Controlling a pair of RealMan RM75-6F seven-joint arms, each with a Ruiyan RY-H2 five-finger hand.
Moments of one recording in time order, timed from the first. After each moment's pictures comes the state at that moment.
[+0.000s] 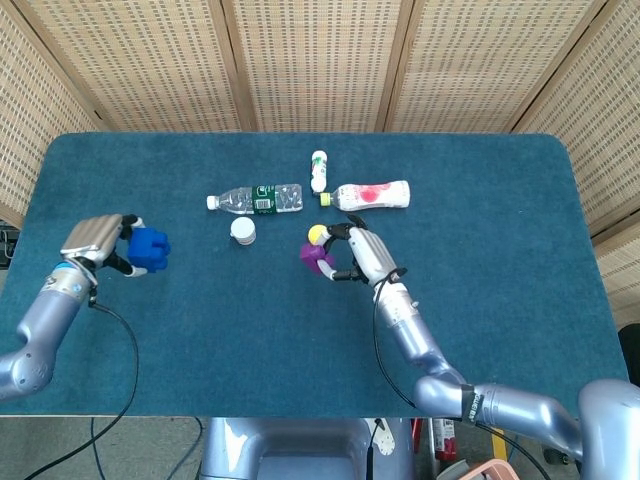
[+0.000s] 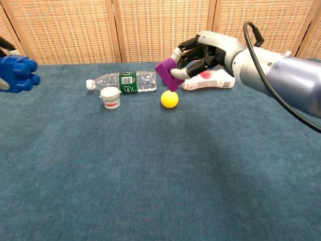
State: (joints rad) left arm -0.97 -1.00 0.06 -1.69 0.51 0.84 0.18; right arm 0.84 -1.66 0.39 -1.47 -0.97 0.94 0.05
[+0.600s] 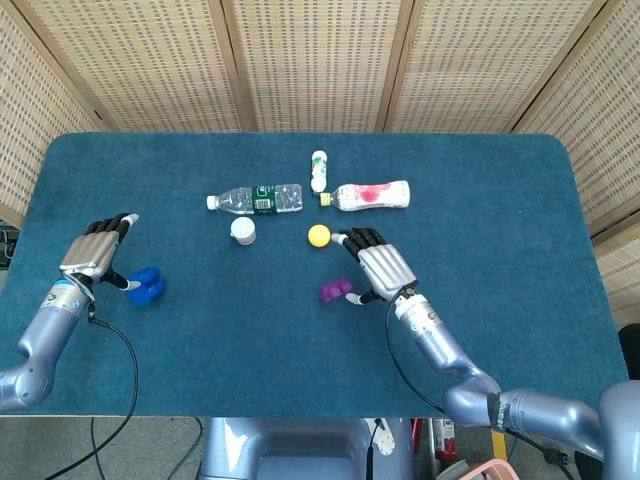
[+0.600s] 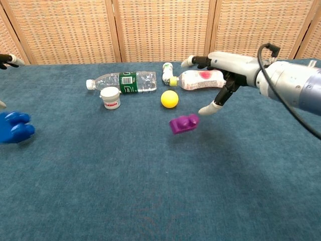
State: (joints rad) left arm -0.84 -1.07 0.03 -1.61 0.66 0.85 0.14; right arm 0.81 -1.53 0.24 -1.51 -1.11 0.93 -0.13
